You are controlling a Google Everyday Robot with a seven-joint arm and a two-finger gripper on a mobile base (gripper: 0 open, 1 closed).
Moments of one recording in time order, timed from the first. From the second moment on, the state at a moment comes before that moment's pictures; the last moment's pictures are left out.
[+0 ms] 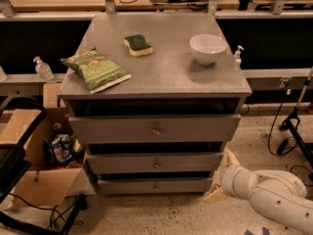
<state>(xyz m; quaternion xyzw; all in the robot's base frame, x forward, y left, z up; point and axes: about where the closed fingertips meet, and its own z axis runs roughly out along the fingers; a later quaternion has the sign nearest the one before) 0.503 -0.220 0.538 -0.48 0.79 -0.04 0.37</state>
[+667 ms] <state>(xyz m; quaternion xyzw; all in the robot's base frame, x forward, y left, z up) 0.510 -0.218 0.521 -0.52 0.77 -0.05 0.36</state>
